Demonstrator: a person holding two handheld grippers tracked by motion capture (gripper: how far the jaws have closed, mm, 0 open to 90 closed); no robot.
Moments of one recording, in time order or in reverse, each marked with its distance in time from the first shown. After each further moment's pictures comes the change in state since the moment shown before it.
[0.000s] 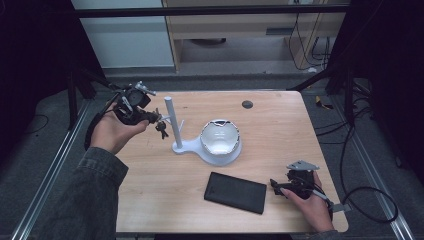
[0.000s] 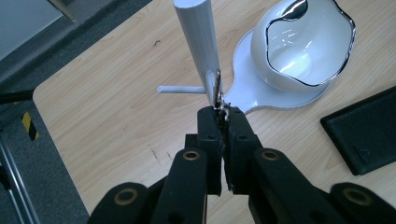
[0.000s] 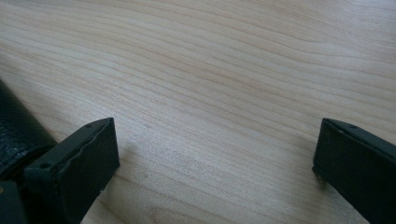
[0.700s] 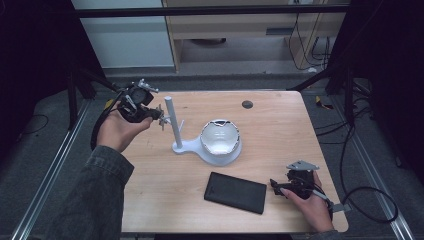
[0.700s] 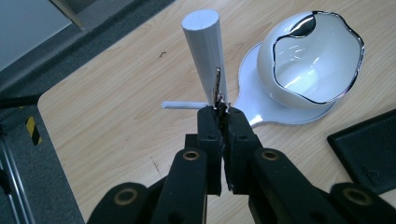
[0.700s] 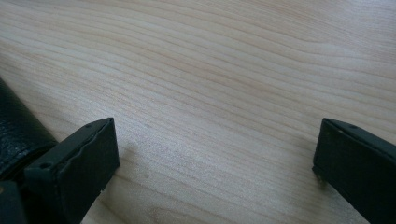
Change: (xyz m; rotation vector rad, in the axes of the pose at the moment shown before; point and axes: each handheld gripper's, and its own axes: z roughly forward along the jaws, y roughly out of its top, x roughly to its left) left arm 0.001 0.005 0.008 -0.031 0.023 -0.027; right arm 0.000 0.000 0.000 0.000 0.002 -0.004
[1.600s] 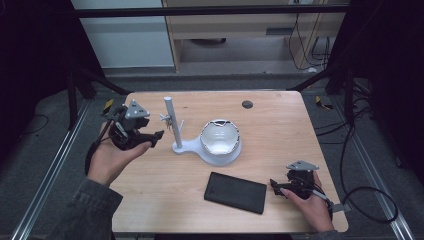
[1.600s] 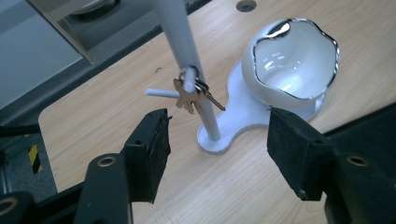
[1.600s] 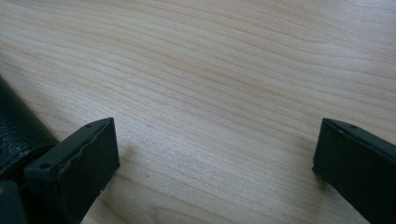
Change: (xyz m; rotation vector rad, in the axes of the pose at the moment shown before) left arm -0.035 -0.061 -0.013 -0.178 0.020 0.048; right arm 0.000 0.000 0.000 -0.003 0.002 -0.001
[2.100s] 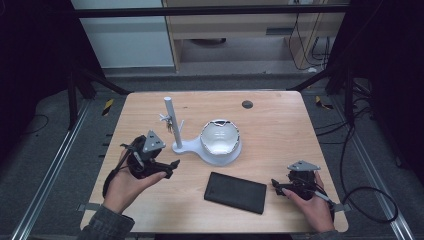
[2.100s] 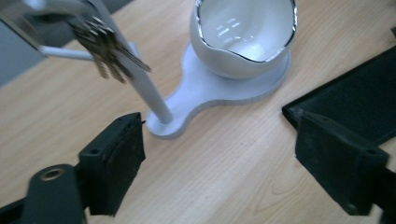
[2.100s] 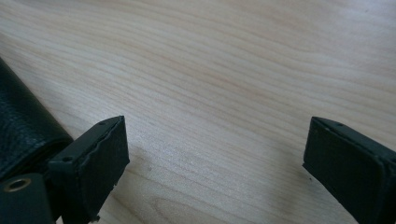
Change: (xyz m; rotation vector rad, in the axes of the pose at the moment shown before) left arm -0.048 -0.047 0.042 -0.008 -0.109 0.016; right arm 0.000 0.002 -0.010 -0.012 -0.006 -0.035
